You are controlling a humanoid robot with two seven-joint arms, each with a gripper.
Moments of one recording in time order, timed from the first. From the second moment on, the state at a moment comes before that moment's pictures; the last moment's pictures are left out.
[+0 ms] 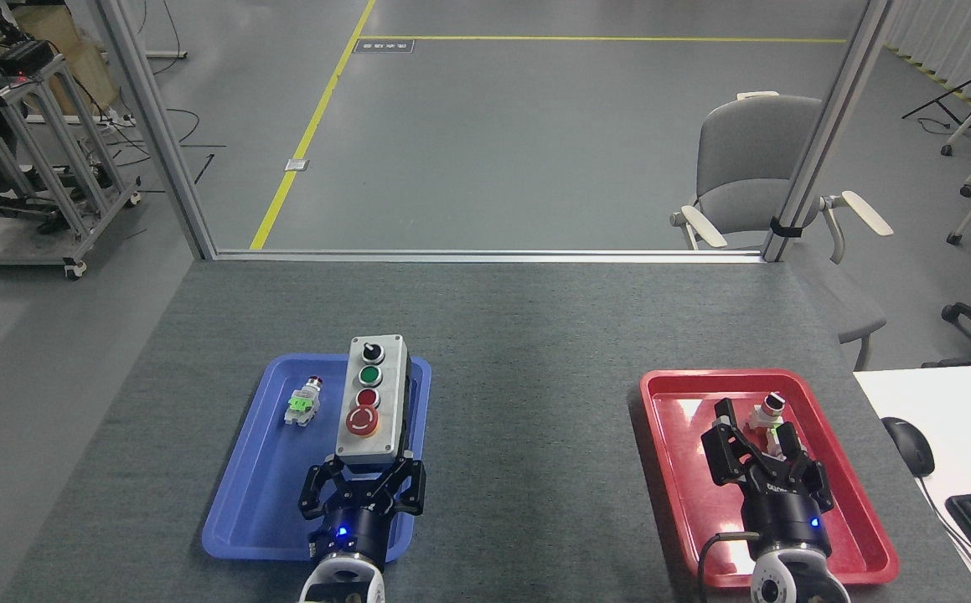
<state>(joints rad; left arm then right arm) -0.22 -0.09 -0.24 -1.14 -1.37 0.21 0.24 -0.11 0.01 -0.18 -1.39 1.08 -0.15 -0.08</state>
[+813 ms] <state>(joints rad) -0.42 -0.14 -0.82 -0.91 -1.09 0.55 0.20 -0.11 0.00 -0.20 -1.39 1.08 -0.15 -0.08</state>
